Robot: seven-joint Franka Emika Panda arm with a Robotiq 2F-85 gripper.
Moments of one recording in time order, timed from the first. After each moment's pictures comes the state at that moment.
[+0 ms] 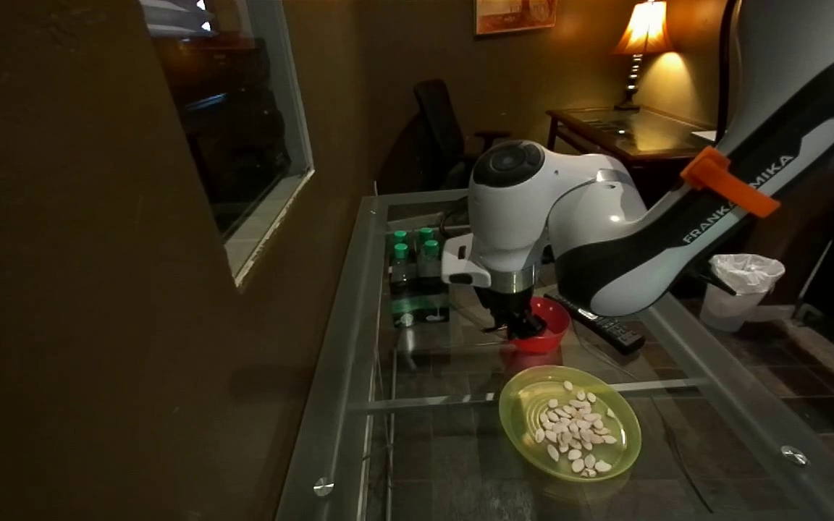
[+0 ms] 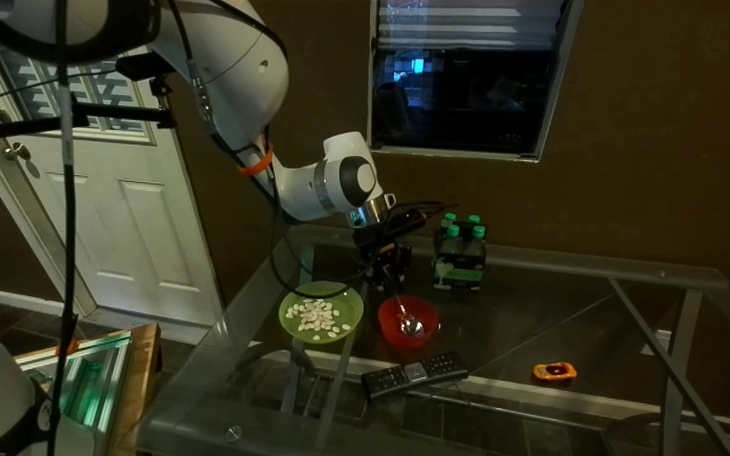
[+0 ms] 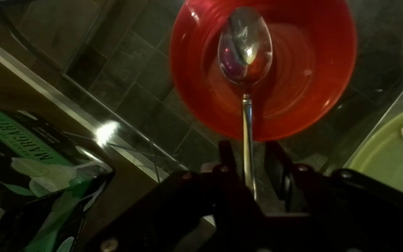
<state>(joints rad) 0.16 0.50 0.11 -2.00 -0.79 2.51 -0.66</state>
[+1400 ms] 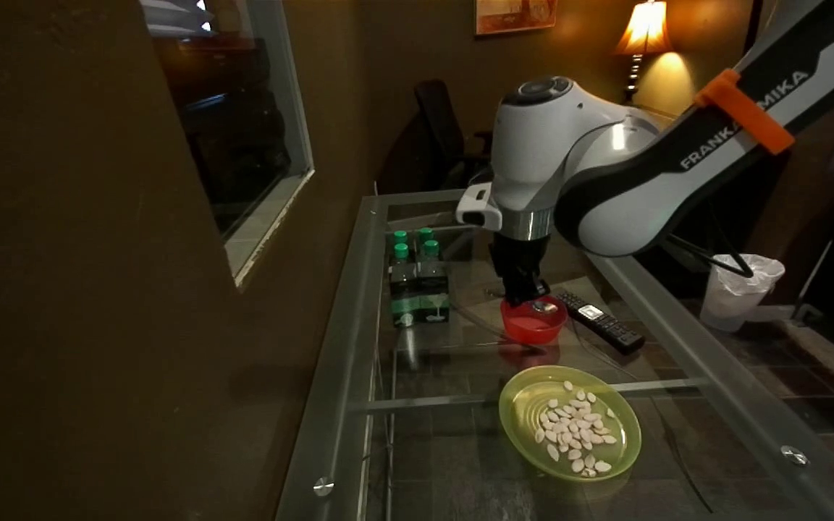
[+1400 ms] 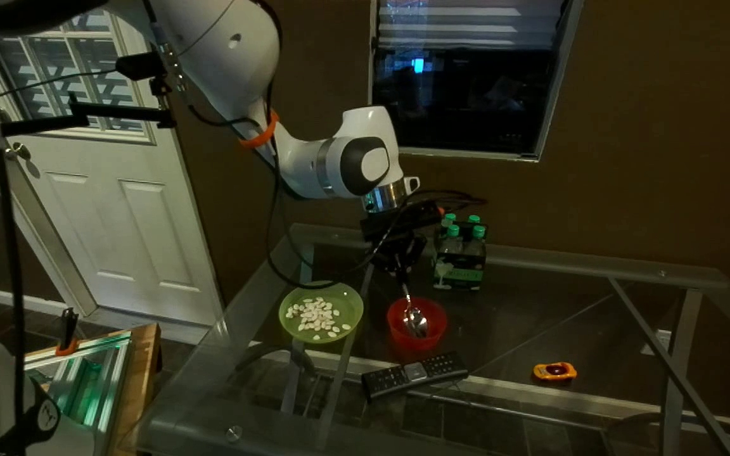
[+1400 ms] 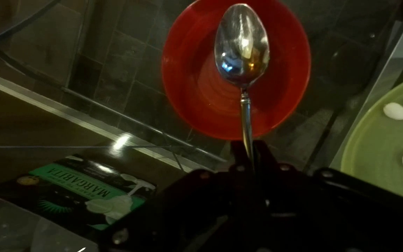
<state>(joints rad) 0.07 0.40 0.14 -2.02 -0.53 2.52 -0.73</state>
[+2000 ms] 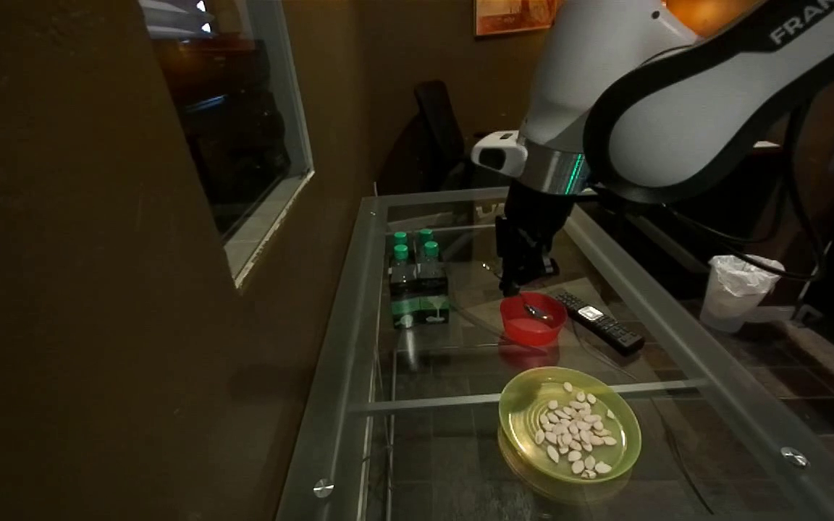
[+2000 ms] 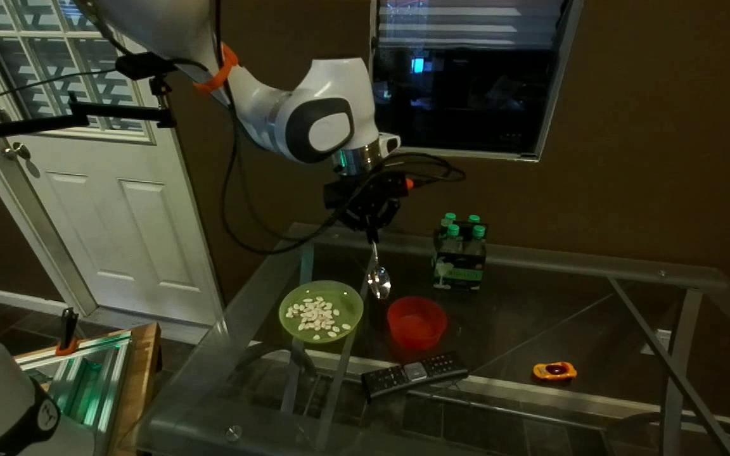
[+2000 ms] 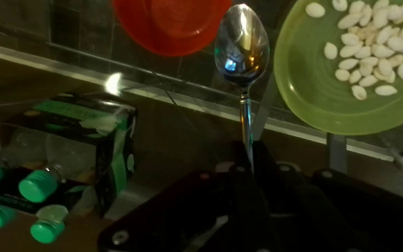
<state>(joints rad) 0.04 0.16 0.23 -2.20 -0.12 2.59 -0.86</state>
